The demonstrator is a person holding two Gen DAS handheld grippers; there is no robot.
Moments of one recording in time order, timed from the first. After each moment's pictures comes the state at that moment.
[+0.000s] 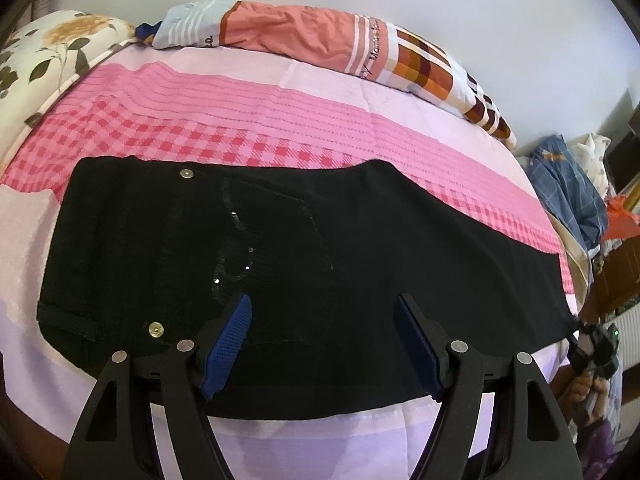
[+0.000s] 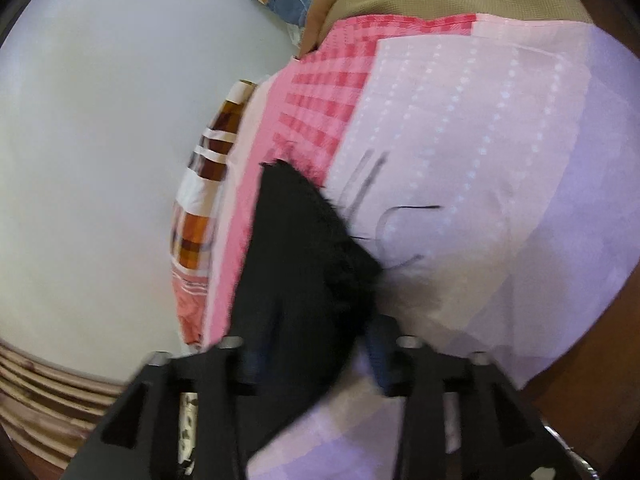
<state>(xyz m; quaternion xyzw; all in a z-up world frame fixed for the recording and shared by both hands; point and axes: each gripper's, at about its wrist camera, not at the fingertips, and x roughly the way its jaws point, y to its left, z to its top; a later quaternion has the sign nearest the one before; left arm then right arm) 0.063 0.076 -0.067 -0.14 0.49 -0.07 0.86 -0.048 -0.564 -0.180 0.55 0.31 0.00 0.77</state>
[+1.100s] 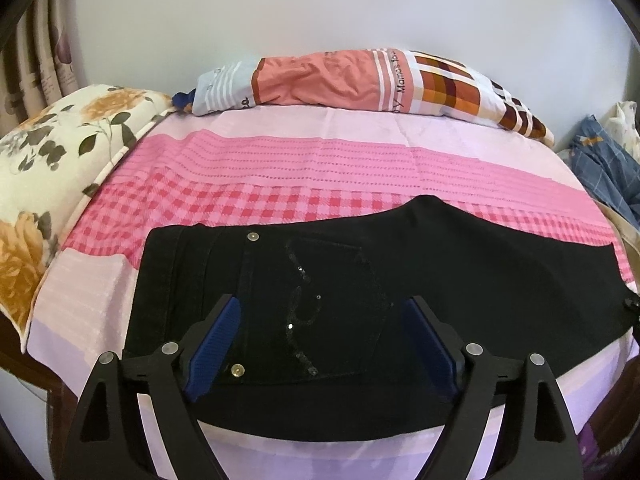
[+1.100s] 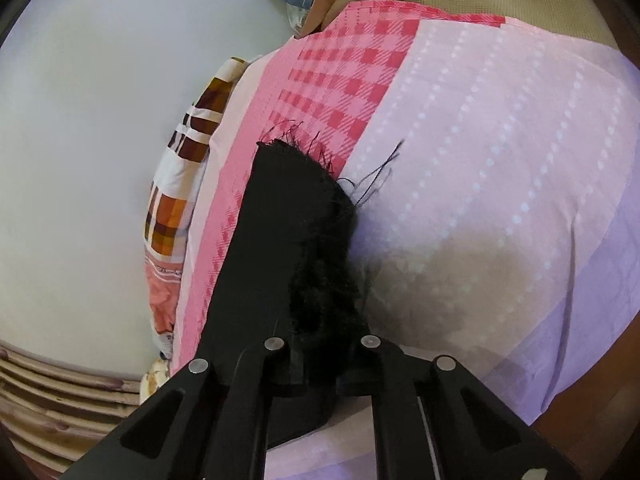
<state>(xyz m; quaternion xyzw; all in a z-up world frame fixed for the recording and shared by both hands) 0.055 0.075 -0.045 -0.02 0.43 0.02 0.90 -0.019 -0.547 -0.175 0.51 0.37 -0.03 0.78</state>
